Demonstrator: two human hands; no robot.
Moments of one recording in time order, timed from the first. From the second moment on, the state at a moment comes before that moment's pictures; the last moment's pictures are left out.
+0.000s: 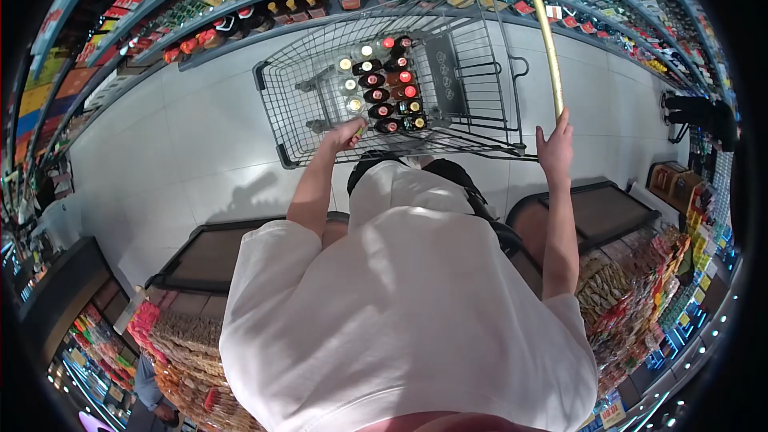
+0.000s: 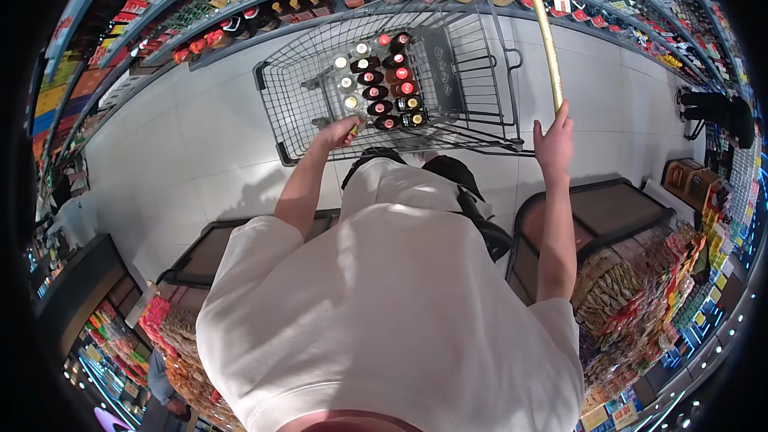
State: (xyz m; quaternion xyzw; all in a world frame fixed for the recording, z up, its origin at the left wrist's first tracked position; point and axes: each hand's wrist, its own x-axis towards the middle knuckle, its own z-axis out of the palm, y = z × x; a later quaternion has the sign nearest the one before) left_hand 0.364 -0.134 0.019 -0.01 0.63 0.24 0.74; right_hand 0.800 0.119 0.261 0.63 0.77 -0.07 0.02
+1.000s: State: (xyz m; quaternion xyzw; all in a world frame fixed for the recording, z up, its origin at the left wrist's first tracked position) left_hand 0.368 -0.124 -0.018 0.11 0.64 0.18 0.74; right_hand 0.805 0.126 0.264 0.61 0.79 -0.05 0.04
